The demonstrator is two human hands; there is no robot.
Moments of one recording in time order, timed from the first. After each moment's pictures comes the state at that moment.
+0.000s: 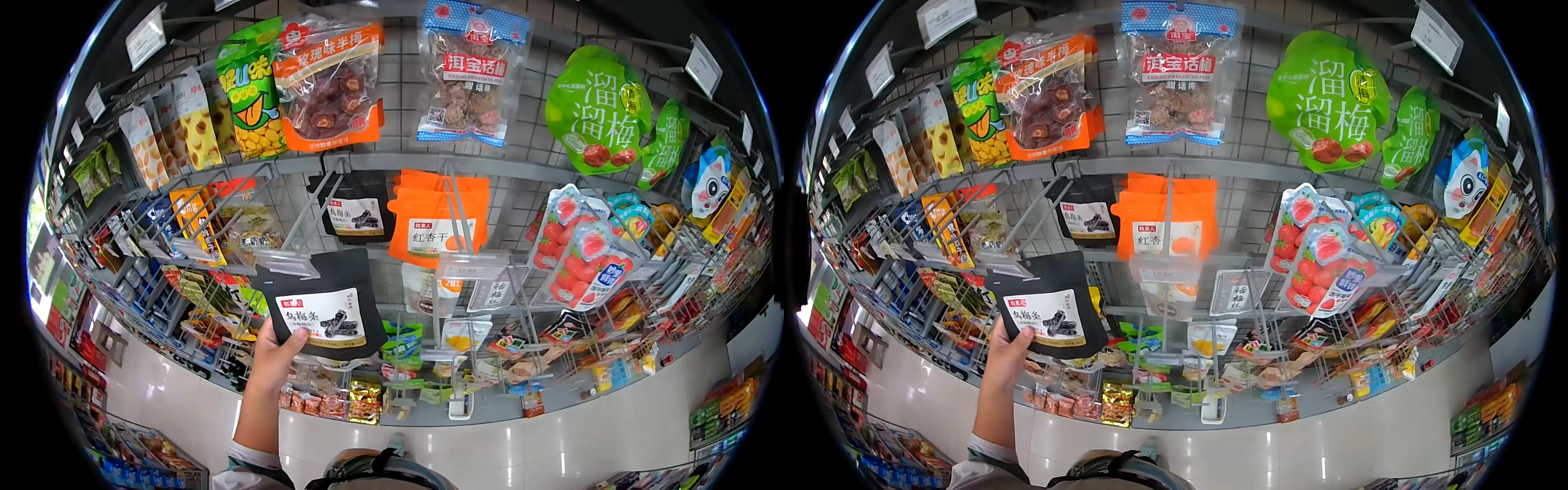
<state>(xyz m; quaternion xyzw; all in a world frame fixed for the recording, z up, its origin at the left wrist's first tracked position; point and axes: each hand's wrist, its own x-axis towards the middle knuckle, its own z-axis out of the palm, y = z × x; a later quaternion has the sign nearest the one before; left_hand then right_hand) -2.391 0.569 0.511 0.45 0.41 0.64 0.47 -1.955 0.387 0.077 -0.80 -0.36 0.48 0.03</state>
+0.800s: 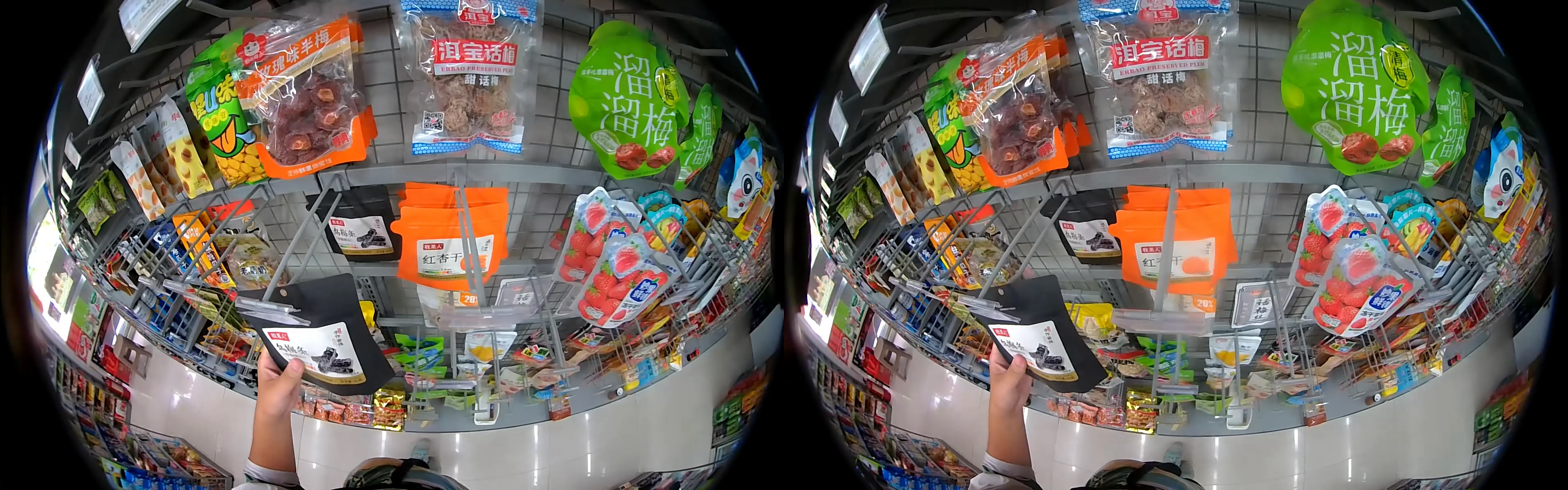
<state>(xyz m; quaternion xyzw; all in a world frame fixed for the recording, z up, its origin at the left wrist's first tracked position) -2.388 0.580 0.518 0.45 0.32 0.69 0.47 -1.980 0.506 0.063 -0.81 -0.34 0.46 0.09</state>
